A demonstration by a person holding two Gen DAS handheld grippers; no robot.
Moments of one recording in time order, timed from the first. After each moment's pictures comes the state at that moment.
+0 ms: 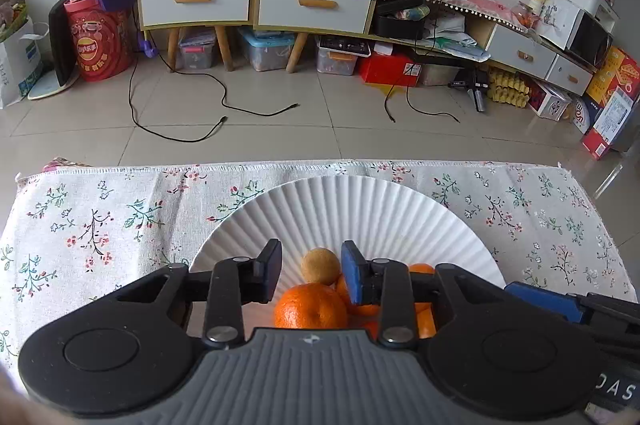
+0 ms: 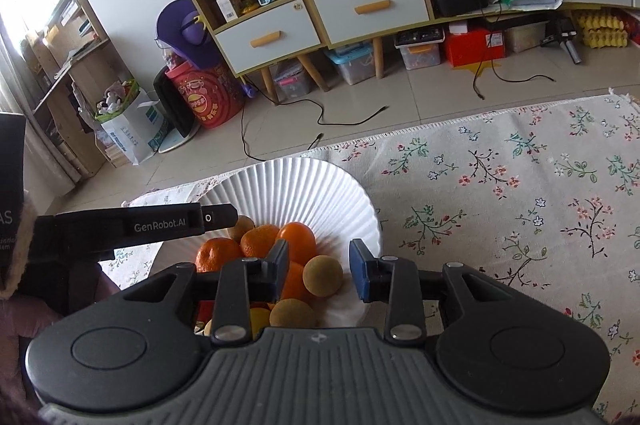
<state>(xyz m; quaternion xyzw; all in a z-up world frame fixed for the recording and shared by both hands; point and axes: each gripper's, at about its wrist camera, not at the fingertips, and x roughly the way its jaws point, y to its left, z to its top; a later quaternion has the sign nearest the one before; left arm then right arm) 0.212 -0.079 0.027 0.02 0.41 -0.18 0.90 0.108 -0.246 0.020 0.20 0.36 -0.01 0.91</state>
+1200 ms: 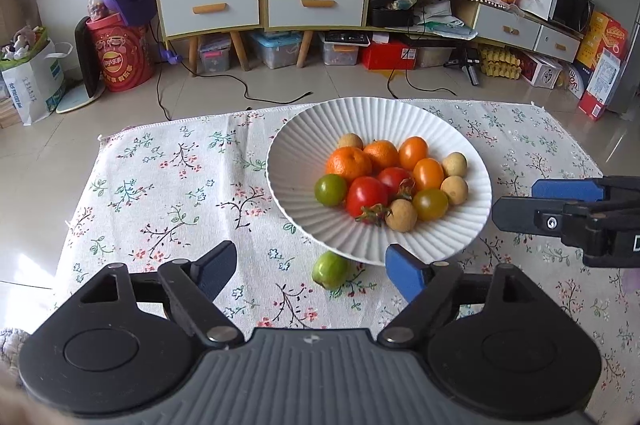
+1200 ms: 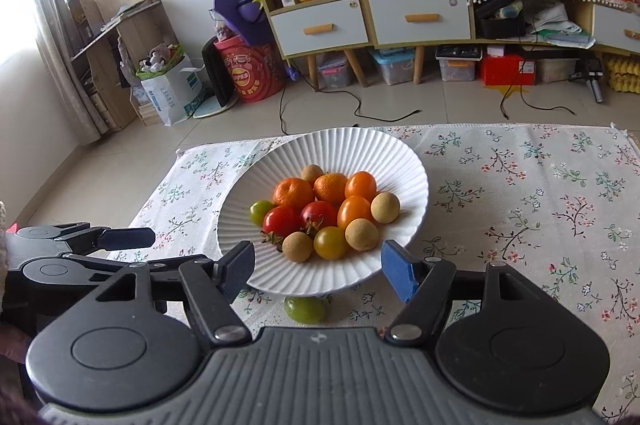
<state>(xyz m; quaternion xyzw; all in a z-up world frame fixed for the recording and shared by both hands) 0.114 -0.019 0.033 0.07 0.39 -0.18 0.90 0.052 -0.198 0.045 0.12 0.37 0.05 0.92</state>
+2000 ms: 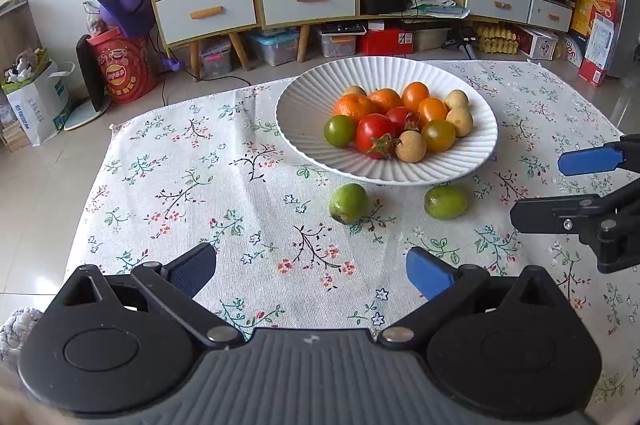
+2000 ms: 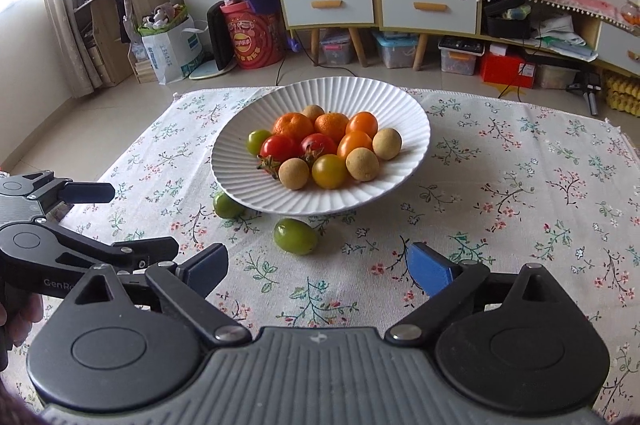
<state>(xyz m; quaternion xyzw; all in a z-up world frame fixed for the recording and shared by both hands) 0.084 -0.002 0.001 0.12 0.37 -0.18 0.90 0.026 -0.183 0.018 0.06 0.40 0.04 0.92</state>
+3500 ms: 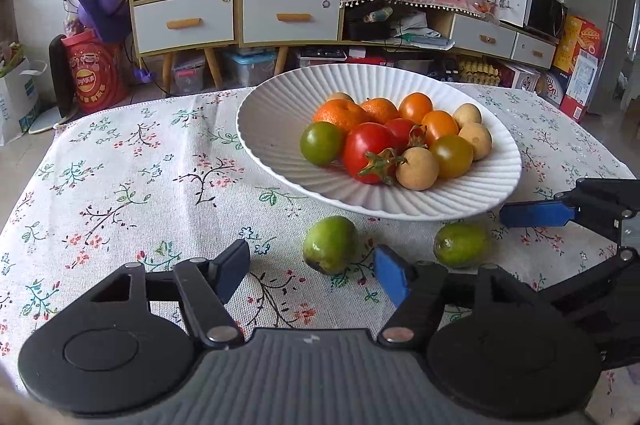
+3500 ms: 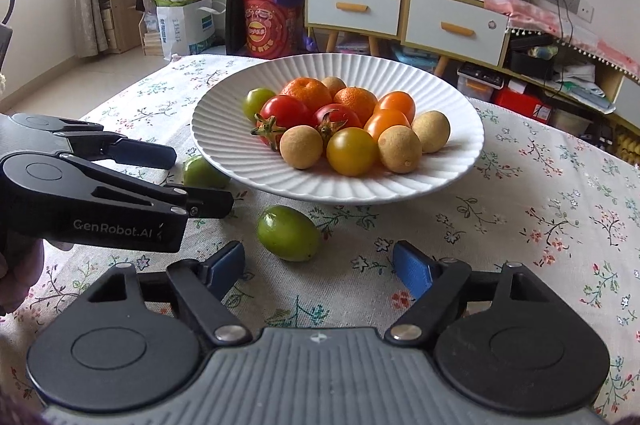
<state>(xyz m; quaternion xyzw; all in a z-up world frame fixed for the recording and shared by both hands) 0.120 -0.020 -0.034 0.06 0.33 -0.23 0.91 0.050 -0.162 -0.020 -0.03 0.37 0.05 0.93</state>
